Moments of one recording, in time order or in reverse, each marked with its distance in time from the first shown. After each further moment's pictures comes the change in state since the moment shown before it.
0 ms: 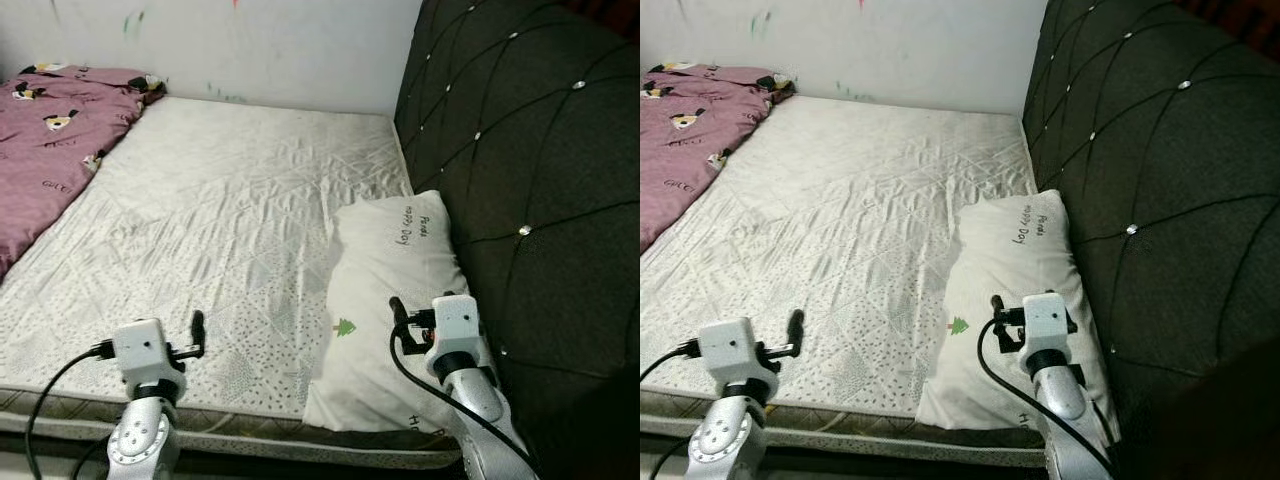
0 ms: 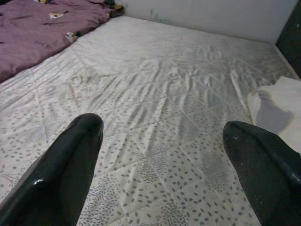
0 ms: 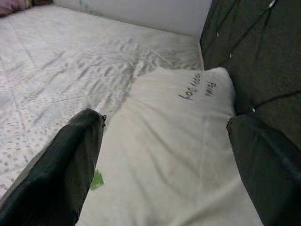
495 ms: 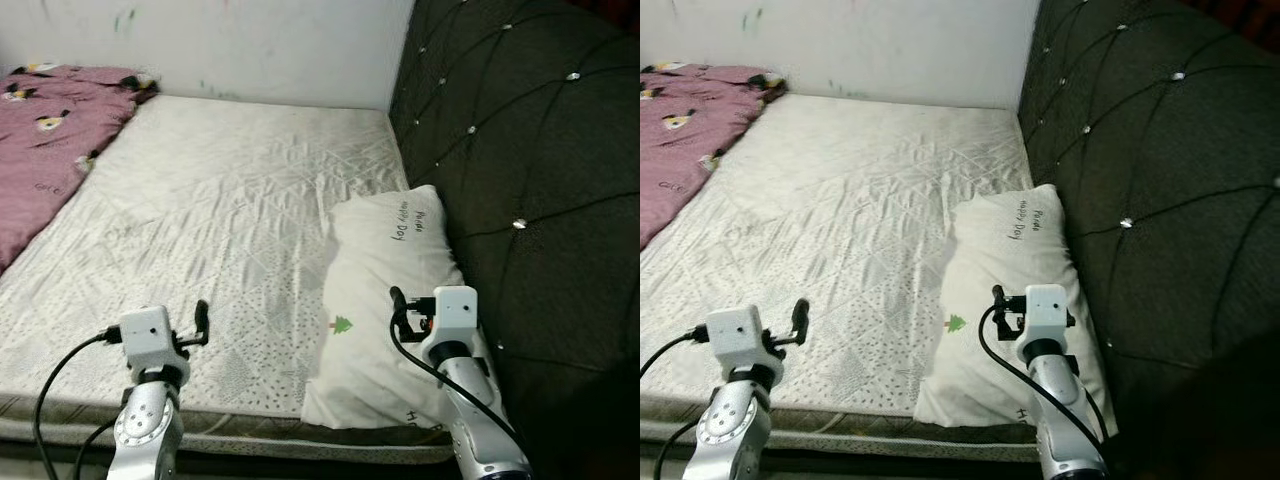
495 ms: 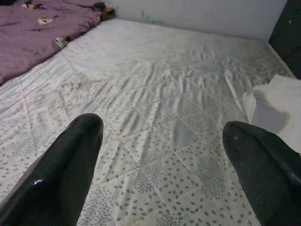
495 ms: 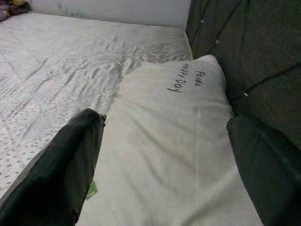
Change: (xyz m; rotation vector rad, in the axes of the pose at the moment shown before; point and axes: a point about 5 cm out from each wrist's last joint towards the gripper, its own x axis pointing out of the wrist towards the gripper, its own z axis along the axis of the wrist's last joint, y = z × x) left arm 0.016 0.000 0.005 0.021 -0.020 -0.001; right arm 0.015 0.002 0.001 0.070 0.007 -0.038
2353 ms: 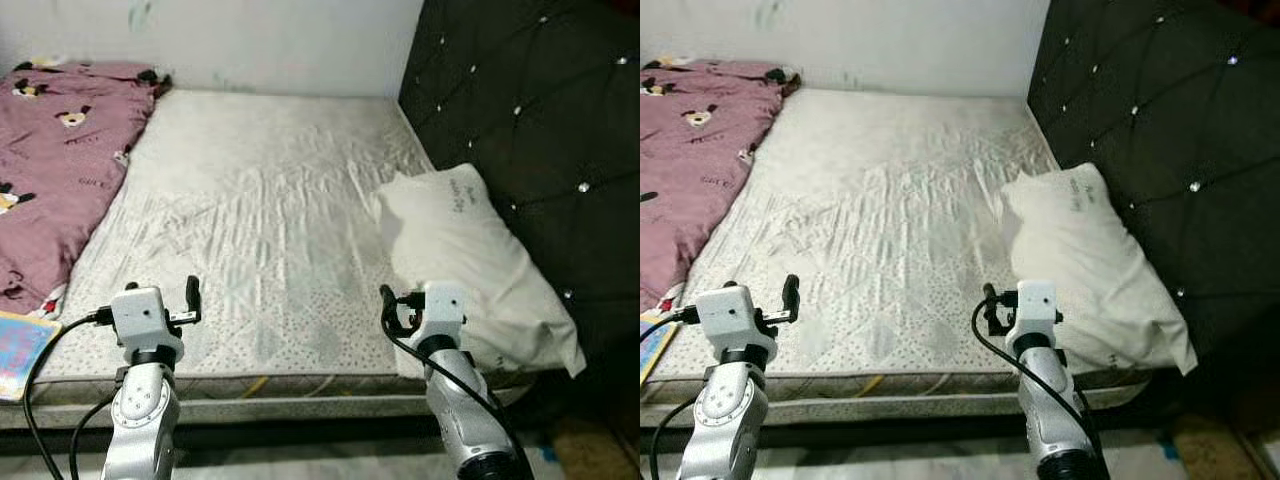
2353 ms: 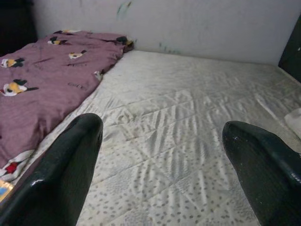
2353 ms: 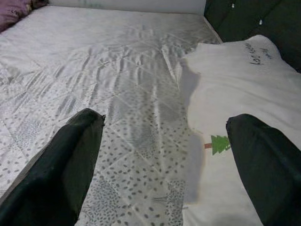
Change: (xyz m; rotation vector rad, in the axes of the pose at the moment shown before) left arm 0.012 -0.002 0.018 0.026 -0.125 0.013; right arm 0.011 0.006 -0.008 0.034 0.040 0.021
